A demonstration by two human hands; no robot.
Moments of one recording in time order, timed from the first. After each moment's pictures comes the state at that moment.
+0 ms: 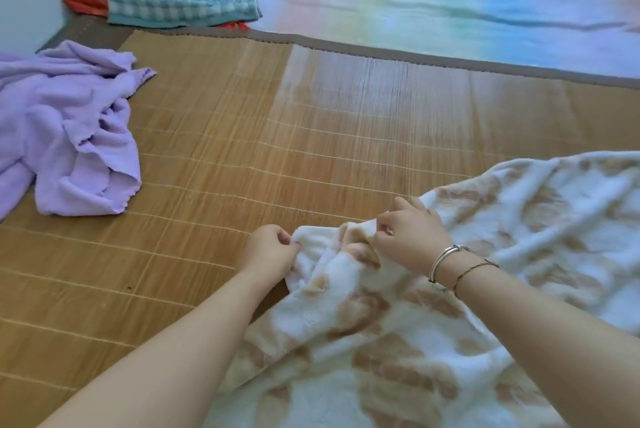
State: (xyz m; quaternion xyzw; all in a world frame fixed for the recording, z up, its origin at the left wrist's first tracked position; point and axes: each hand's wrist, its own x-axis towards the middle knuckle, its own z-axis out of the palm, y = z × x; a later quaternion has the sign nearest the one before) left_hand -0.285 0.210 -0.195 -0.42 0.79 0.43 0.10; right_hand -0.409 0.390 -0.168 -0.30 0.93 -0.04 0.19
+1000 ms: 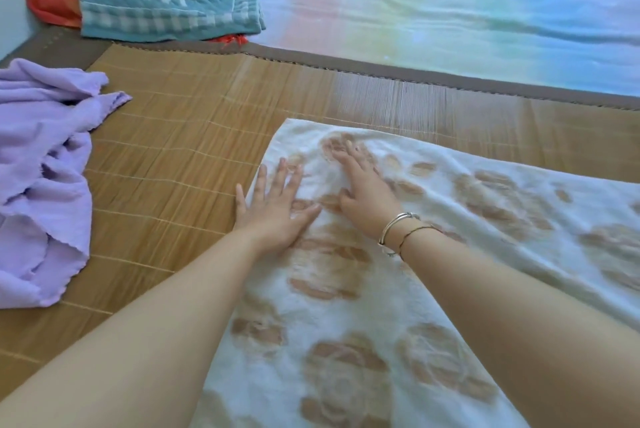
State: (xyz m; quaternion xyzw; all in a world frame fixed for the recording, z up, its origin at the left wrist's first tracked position) left_hand -0.440 0.091 -0.245 -0.23 0.94 0.17 0.16; right_hand -0.544 0.230 -0.229 -0.34 0.89 -0.27 0.16
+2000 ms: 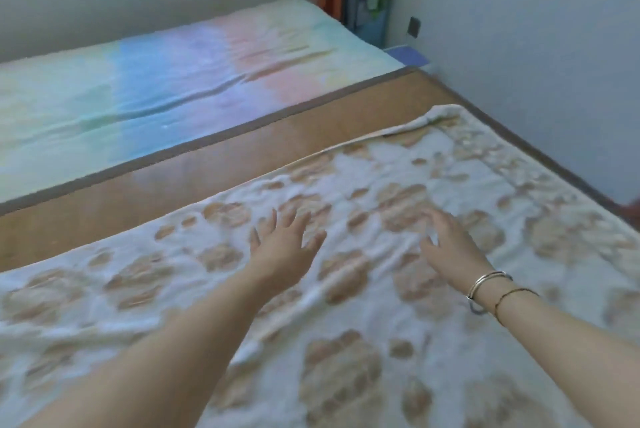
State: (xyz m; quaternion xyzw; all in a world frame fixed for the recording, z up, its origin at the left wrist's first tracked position) left_hand -0.588 0.766 -0.102 0.08 0.96 0.20 0.20; right_hand -0.555 1.020 -0.123 0.11 0.95 -0.30 0.04
